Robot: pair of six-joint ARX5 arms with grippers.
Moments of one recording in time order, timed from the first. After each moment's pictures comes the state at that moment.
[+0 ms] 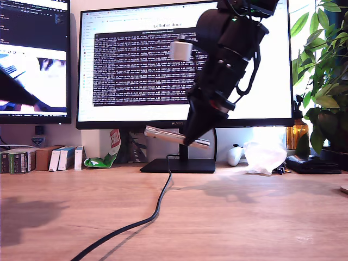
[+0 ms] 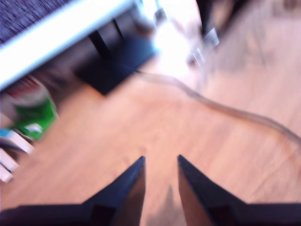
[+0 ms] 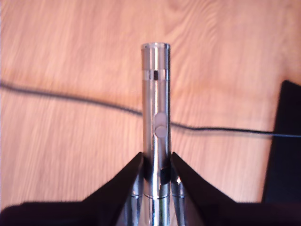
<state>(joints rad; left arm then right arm) -0.21 0.90 0.56 -0.23 0.46 0.65 0.53 1.88 1.48 -0.66 -0.28 -1.18</state>
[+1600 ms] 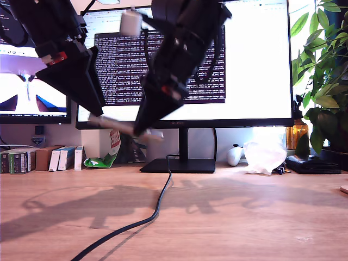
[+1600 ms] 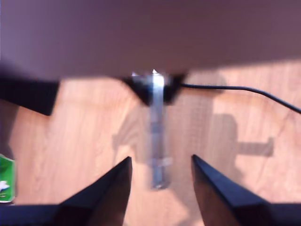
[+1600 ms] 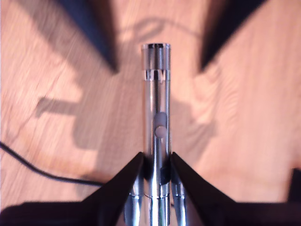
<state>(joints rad) -0.58 1.38 1.09 -0.68 0.08 0.85 0.71 1.88 1.55 -0.67 -0.28 -1.12</state>
